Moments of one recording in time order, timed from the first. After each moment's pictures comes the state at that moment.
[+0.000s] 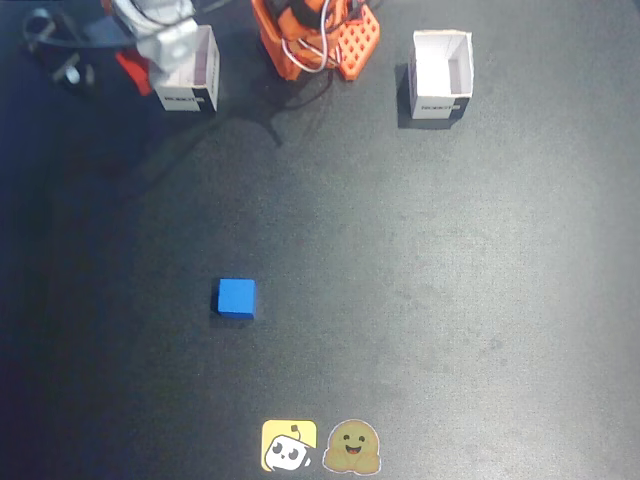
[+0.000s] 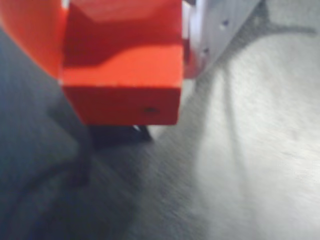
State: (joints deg) arm 63.6 136.6 132.2 79.8 75.0
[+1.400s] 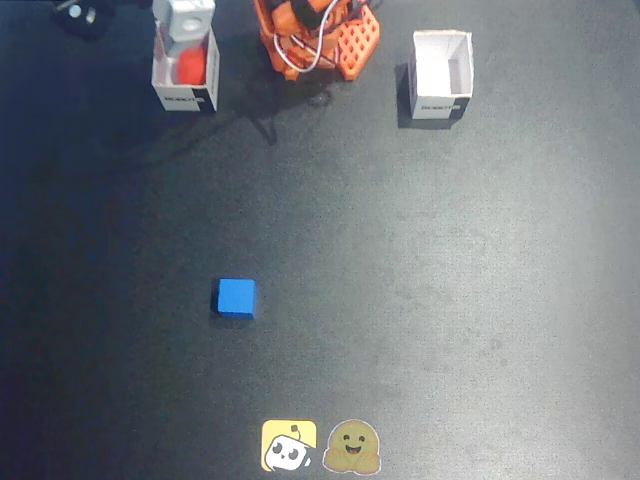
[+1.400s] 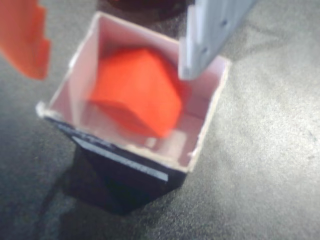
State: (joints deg) arm 70.3 150.6 140.5 83.8 85.7
